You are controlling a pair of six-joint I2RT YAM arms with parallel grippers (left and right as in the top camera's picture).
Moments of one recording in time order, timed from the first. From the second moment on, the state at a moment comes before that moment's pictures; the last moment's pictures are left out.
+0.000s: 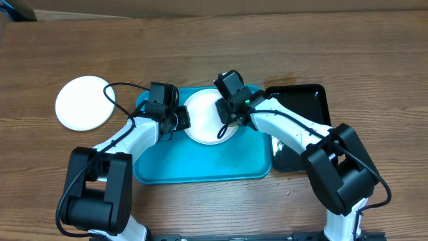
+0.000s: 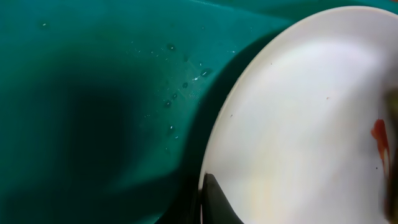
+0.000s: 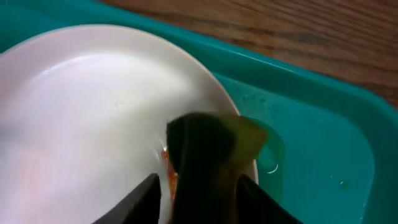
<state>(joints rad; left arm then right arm) -0.19 1.76 0.91 -0.24 0.15 -0.39 0.63 2.00 1.35 -0.43 0.11 0.25</state>
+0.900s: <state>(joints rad) -0.19 1.76 0.91 -0.24 0.15 -0.39 0.62 2.01 1.35 -0.48 0.12 0.28</state>
